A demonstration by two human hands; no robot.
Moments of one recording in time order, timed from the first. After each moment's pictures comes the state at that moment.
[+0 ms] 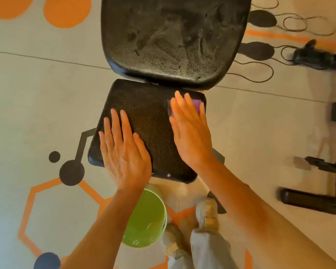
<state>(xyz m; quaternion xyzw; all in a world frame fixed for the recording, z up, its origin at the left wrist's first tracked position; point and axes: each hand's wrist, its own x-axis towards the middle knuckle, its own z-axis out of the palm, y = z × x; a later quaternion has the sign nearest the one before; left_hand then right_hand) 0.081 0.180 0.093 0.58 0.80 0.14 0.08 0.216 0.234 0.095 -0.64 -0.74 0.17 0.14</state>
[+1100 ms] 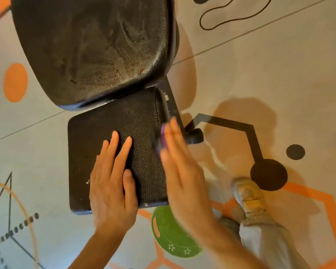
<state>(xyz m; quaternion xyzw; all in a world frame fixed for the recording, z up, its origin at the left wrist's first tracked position) 0.082 0.185 0.106 0.79 0.60 0.06 0.12 0.225 0.166 0.085 -0.63 -0.41 0.44 0.49</state>
